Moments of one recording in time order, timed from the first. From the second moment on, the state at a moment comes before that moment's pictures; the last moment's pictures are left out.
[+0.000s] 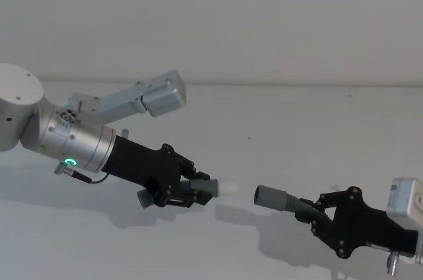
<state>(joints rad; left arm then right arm) -0.75 0.60 0.77 -1.53 -0.38 0.47 -1.13 0.04 0.81 -0.32 -1.73 0.28 -0.20 0.74</state>
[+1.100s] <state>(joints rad) -0.78 0.58 0.80 -1.50 -0.40 0.46 -1.13 0.06 0.81 -0.37 -1.72 0.26 -0.18 0.70</state>
